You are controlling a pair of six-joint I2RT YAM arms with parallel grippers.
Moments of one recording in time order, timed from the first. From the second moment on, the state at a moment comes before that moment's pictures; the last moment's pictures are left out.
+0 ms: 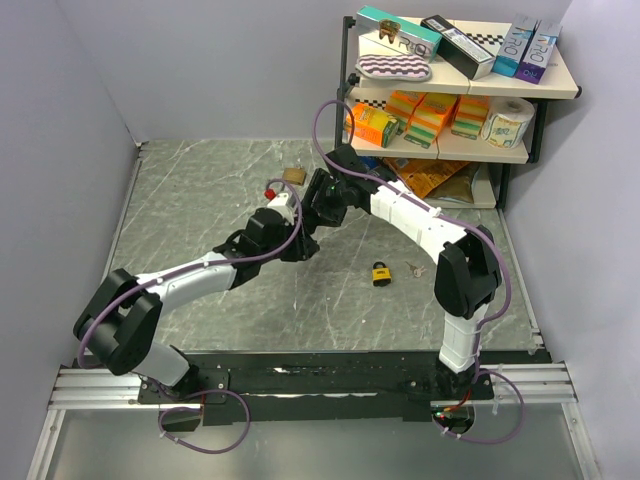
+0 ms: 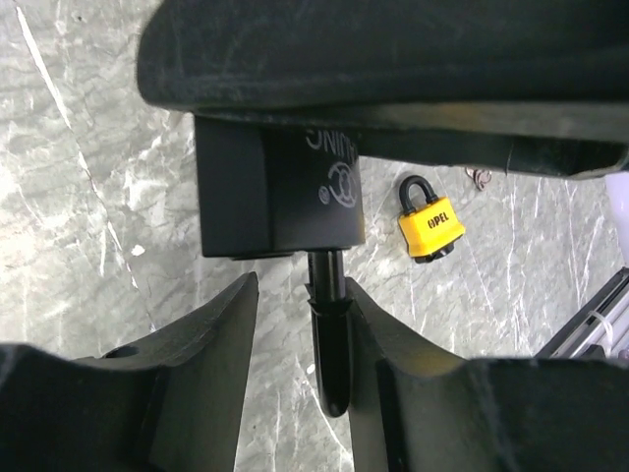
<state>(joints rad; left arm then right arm) -0.67 1.47 0.83 0.16 0.08 -0.60 0.60 1.88 1.66 -0.66 -0.15 0.96</state>
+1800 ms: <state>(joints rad) -0.68 1.11 1.03 -0.63 0.82 0.20 0.56 1.07 1.09 -0.62 -1.00 -0.47</state>
